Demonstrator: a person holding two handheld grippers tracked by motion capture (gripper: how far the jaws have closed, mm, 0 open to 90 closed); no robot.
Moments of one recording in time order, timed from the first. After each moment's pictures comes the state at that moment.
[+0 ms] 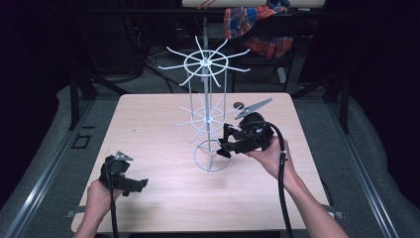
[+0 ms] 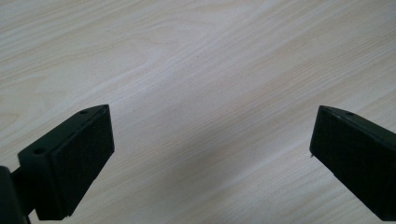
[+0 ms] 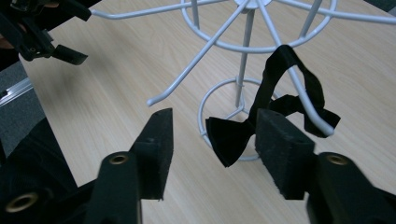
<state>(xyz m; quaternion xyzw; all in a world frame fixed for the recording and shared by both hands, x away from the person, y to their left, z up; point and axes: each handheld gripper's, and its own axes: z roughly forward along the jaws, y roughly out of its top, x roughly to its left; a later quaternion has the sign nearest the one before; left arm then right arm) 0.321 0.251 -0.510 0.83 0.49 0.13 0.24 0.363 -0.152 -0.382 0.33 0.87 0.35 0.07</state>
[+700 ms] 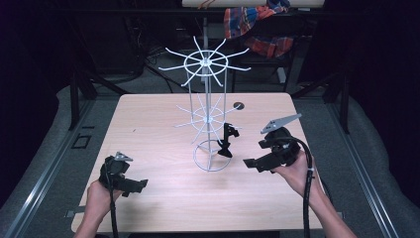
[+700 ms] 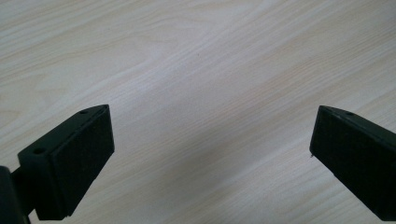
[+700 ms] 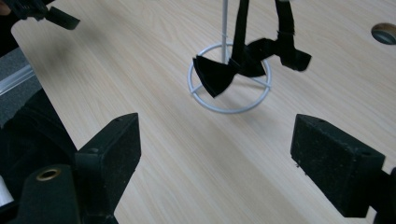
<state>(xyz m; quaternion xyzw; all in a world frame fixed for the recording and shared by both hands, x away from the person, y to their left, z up) 0.319 0.251 -0.510 0.83 0.49 0.13 0.24 0.325 -0.207 -0.391 0.35 0.87 0.34 0.08</state>
